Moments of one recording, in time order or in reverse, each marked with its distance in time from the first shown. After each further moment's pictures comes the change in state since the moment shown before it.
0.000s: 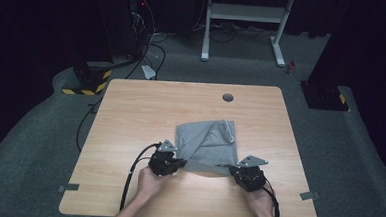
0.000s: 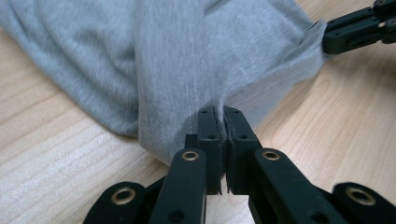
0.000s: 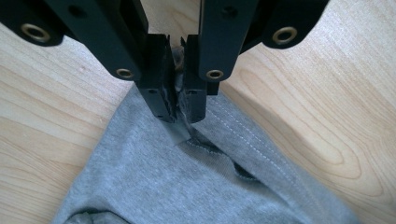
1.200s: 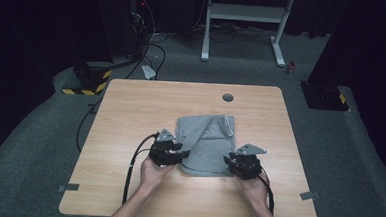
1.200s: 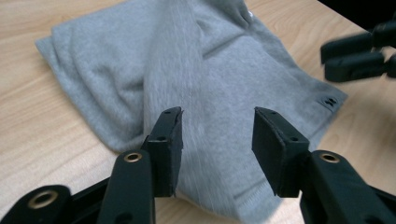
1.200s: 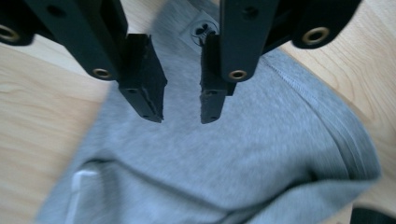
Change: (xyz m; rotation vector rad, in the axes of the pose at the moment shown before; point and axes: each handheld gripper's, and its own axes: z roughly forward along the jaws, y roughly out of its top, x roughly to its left) left arm 0.004 0.031 -0.010 -0.107 0.075 -0.038; right arm -0.001 0.035 0.006 -0.077 -0.008 0.026
